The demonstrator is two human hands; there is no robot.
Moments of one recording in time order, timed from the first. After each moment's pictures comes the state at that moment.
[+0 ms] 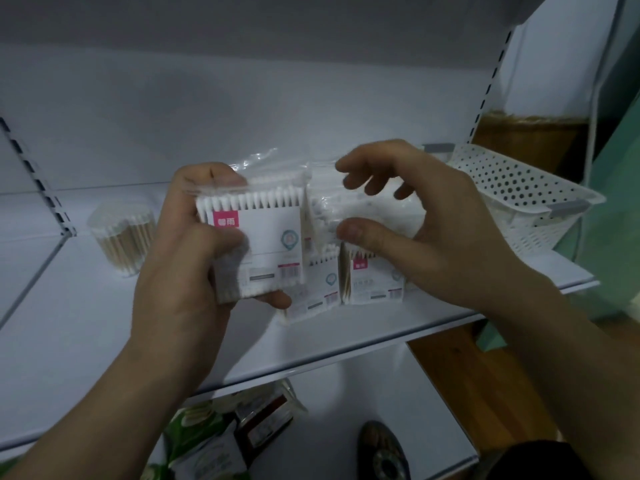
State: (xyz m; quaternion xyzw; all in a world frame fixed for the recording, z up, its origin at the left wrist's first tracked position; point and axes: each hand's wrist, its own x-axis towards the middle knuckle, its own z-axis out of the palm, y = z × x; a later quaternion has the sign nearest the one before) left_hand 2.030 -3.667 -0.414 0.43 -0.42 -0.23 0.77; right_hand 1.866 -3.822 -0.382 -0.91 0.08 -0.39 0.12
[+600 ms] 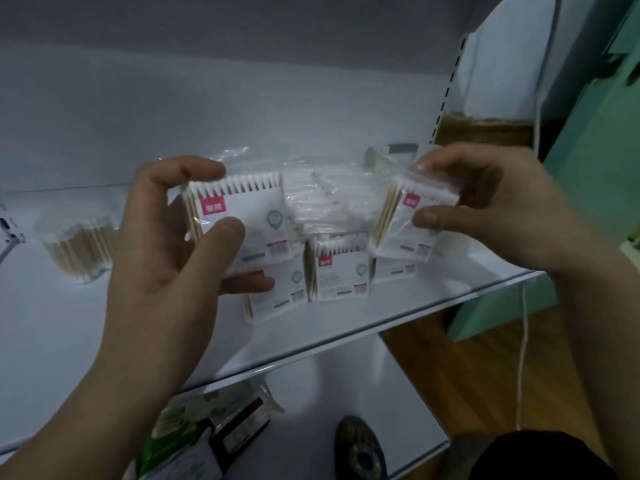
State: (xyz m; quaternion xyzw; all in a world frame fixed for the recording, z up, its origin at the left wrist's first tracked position) left_hand 2.016 -3.671 -0.417 0.45 -0.48 -0.14 0.74; right_hand 1.788 -3.864 -0.360 -0.87 0.18 -0.34 0.30
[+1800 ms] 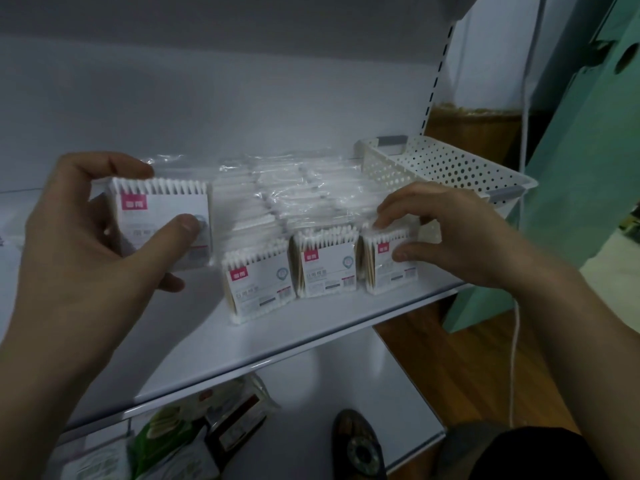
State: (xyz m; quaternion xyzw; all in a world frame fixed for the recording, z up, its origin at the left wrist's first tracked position) left_hand 2.093 -3.677 -0.440 0.63 -0.43 -0.10 0.64; right_hand 1.790 -3.893 -0.400 -0.95 0.23 -0.22 0.05
